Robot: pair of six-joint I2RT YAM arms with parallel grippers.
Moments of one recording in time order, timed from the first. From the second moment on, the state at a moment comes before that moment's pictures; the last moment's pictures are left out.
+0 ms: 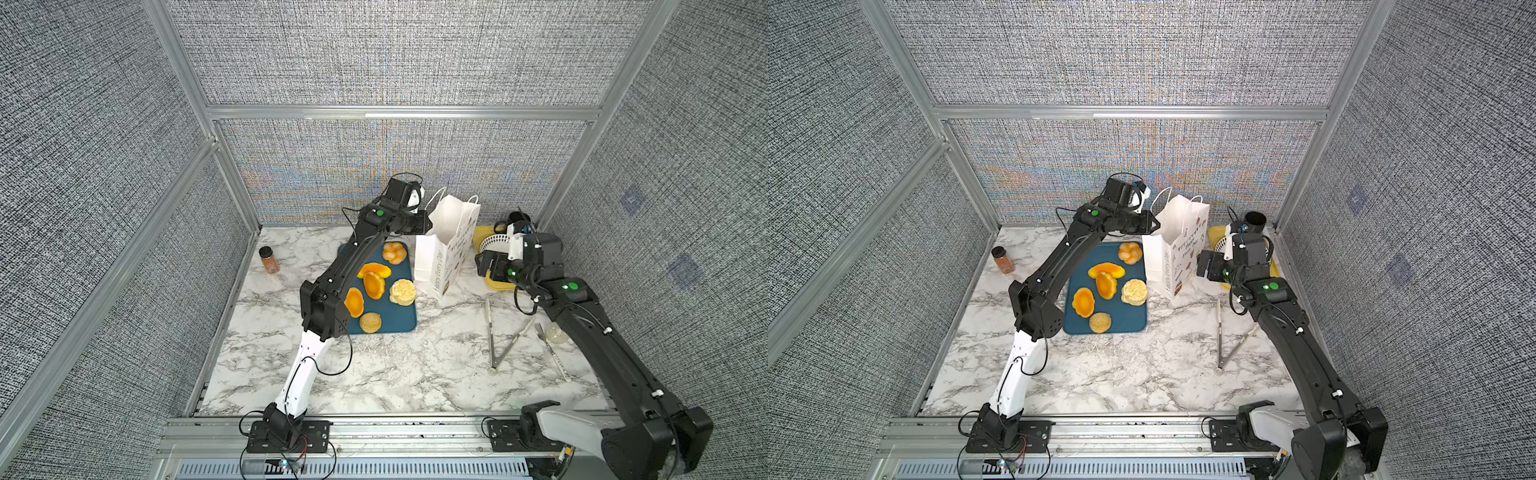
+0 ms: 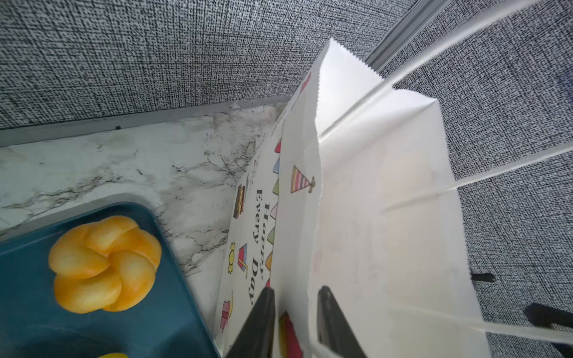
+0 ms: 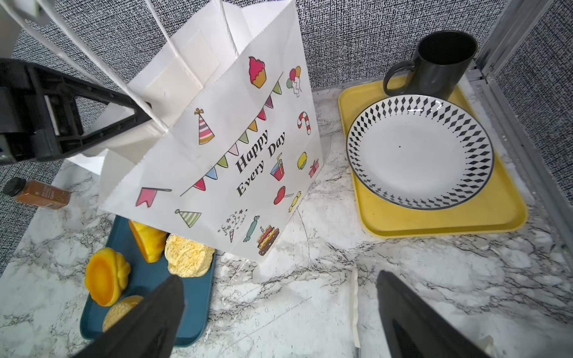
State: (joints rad) left arm -0.60 2.43 2.66 -0.88 0.36 -0.39; right arm 0.21 1.19 1.14 -0.55 0.00 0.30
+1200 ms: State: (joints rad) left arm -0.41 1.87 2.31 -1.23 -0.02 -0.29; right arm 0.20 1.45 1.12 -0.42 -0.07 0.26
